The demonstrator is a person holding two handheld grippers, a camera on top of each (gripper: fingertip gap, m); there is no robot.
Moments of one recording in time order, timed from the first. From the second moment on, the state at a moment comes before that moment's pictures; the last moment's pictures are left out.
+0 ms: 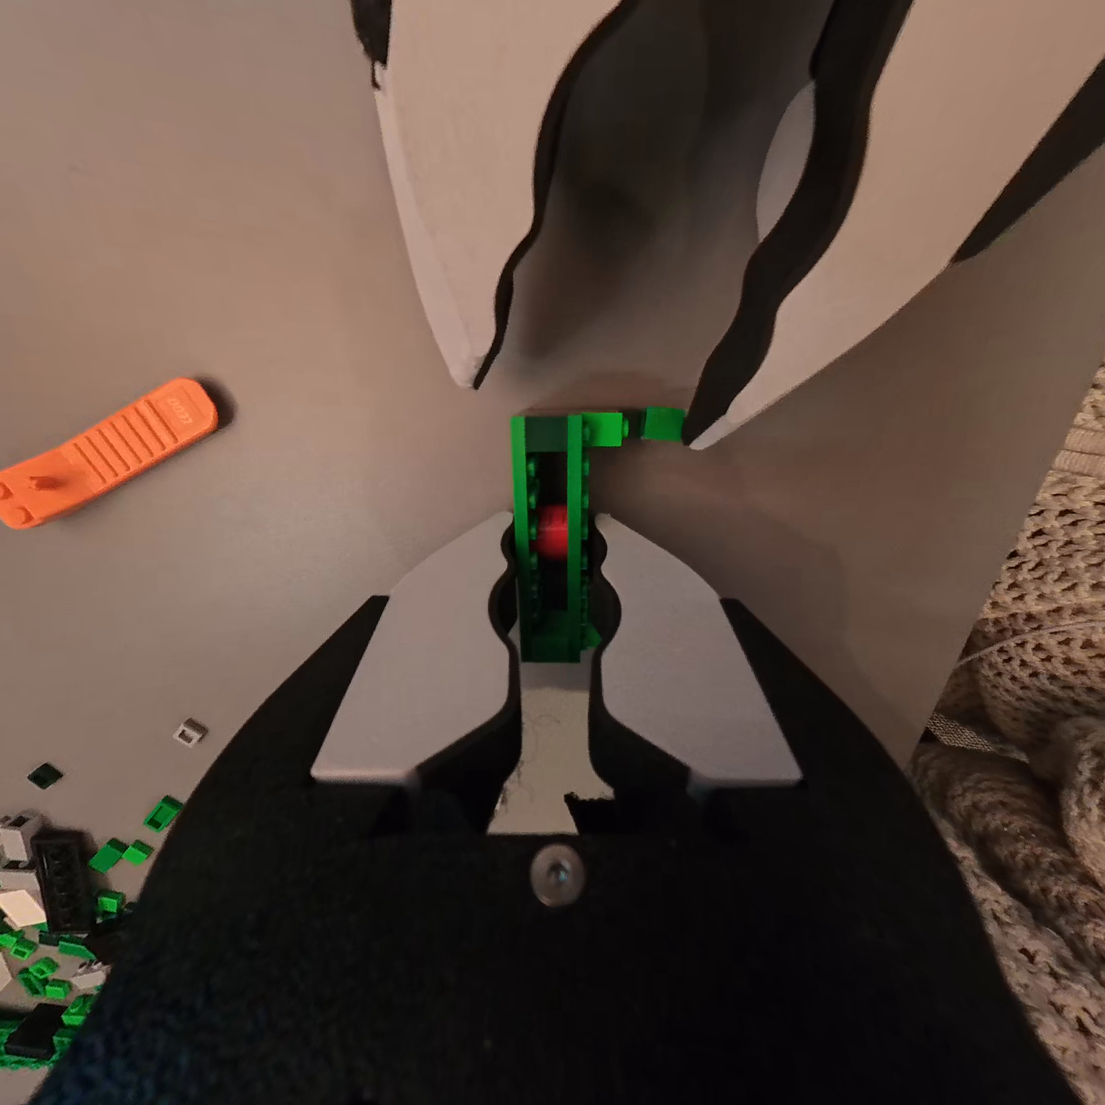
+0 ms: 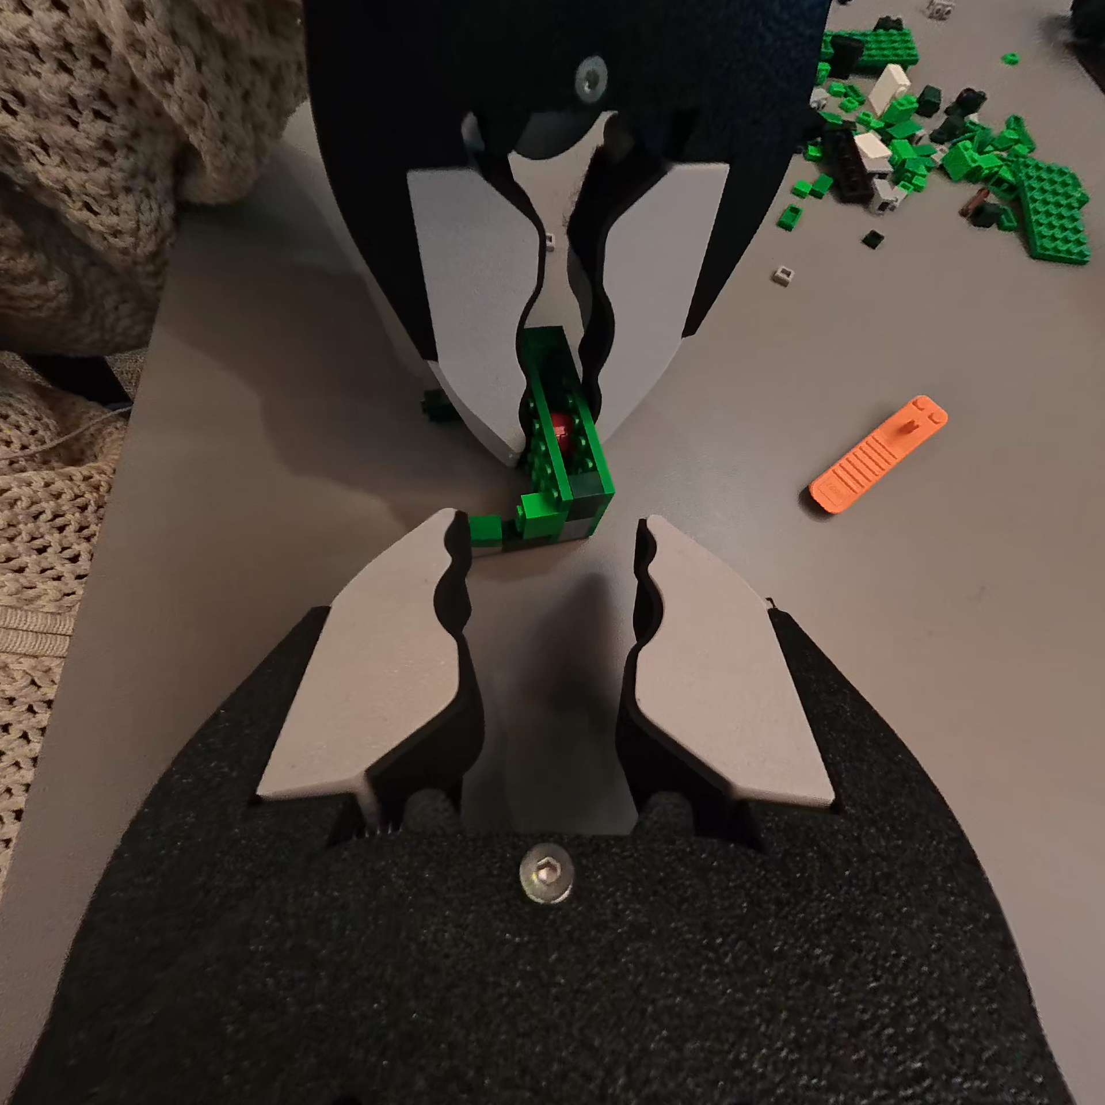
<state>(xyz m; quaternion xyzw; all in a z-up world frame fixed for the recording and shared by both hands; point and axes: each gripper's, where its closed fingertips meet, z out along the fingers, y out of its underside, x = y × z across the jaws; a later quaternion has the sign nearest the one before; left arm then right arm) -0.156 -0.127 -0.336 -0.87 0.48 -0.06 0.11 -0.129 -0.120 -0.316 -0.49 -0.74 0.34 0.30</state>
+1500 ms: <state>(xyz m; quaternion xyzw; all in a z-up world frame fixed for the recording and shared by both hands) -0.155 -0.131 -0.335 -0.86 0.49 -0.06 0.11 -0.135 -0.126 -0.319 -0.41 -0.80 0.38 0.23</state>
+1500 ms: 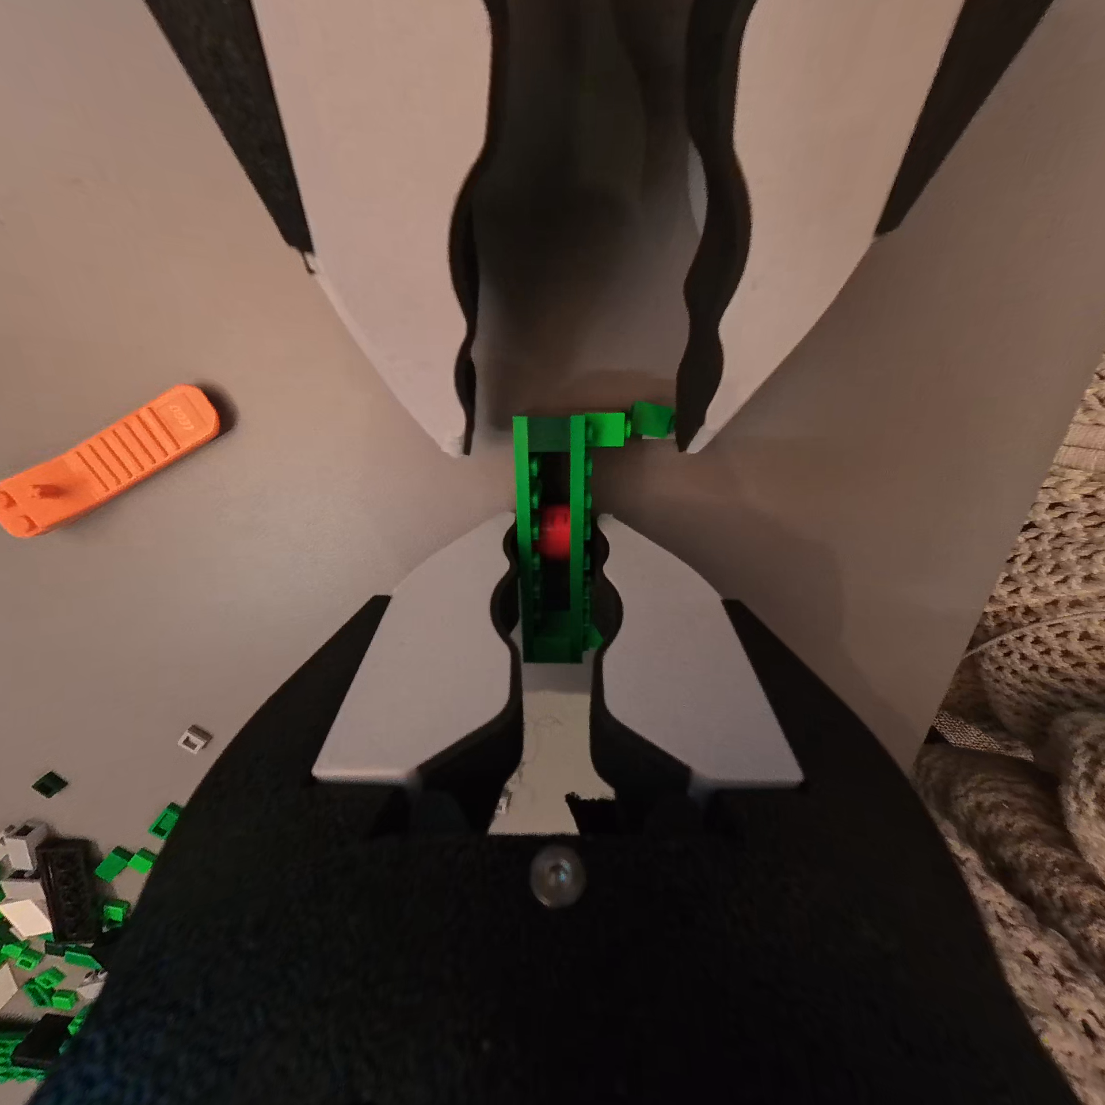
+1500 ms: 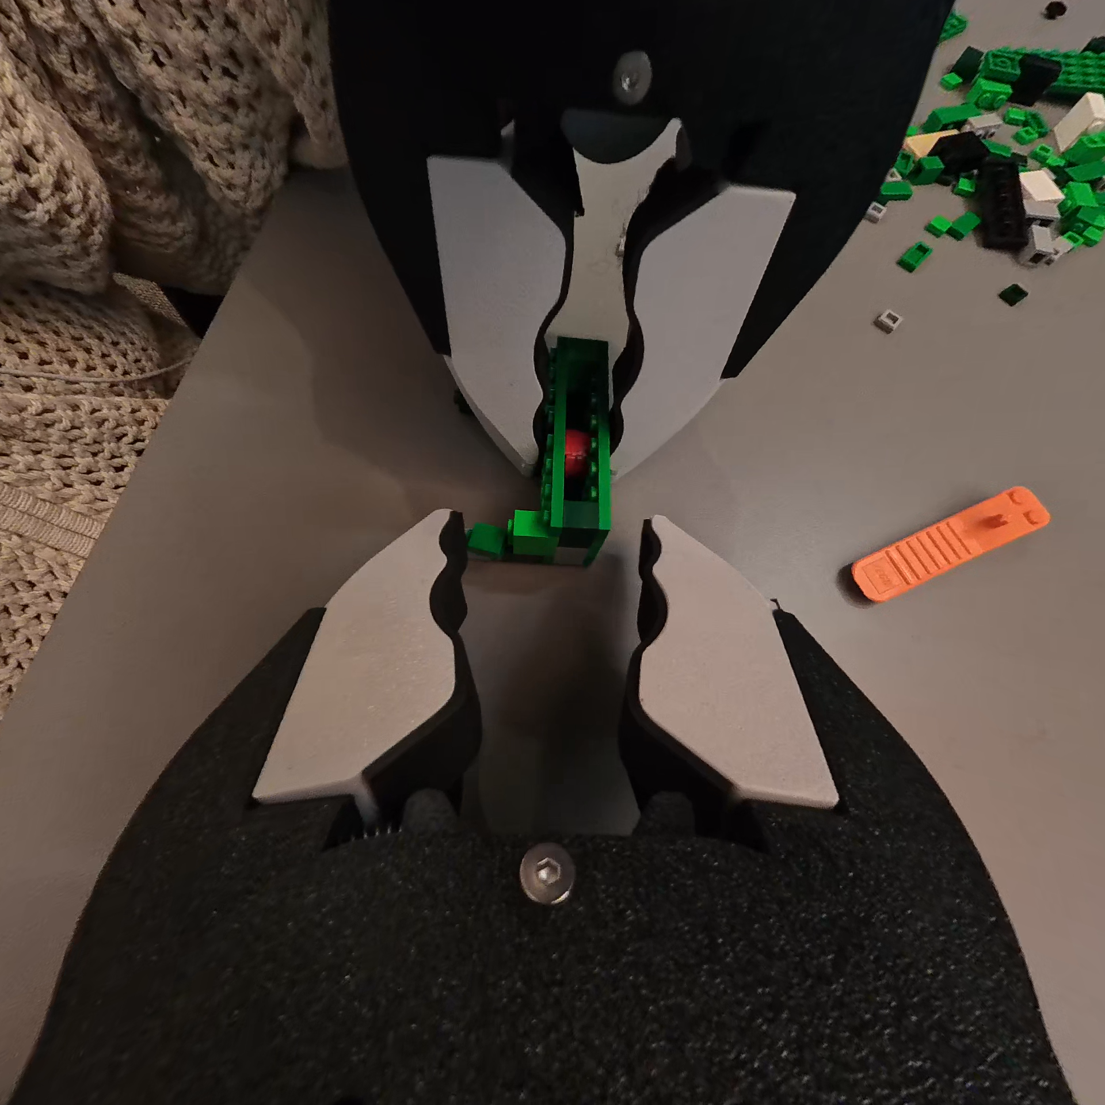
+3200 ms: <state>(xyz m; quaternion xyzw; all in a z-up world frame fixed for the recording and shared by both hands) -0.154 -0.130 -0.325 -0.86 0.49 -0.08 0.13 -0.125 -0.131 -0.305 -0.42 -0.77 0.42 0.25</state>
